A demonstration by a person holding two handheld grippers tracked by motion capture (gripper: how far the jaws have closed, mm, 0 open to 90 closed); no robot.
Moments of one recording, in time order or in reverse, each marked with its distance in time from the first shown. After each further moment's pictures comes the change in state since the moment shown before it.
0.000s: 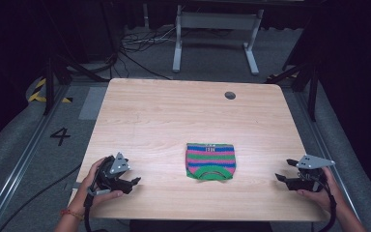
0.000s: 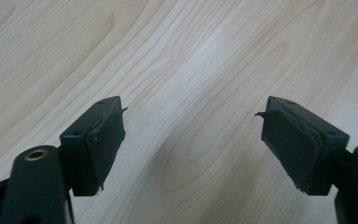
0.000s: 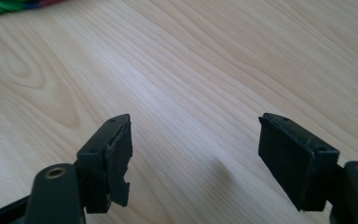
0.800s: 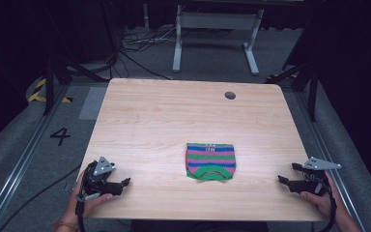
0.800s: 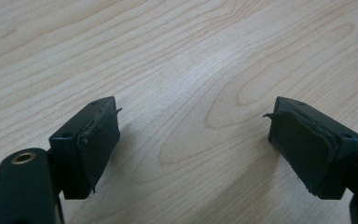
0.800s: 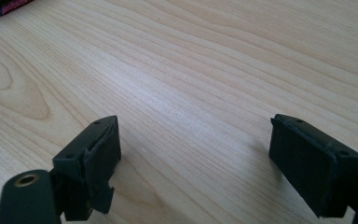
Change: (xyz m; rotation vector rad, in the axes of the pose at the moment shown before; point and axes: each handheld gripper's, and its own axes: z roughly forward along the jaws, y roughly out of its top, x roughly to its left) left arm 0.012 -0.038 -0.001 -0.062 0.031 -0.235; right arm -0.007 -0.025 0.005 -0.024 -0.001 0.201
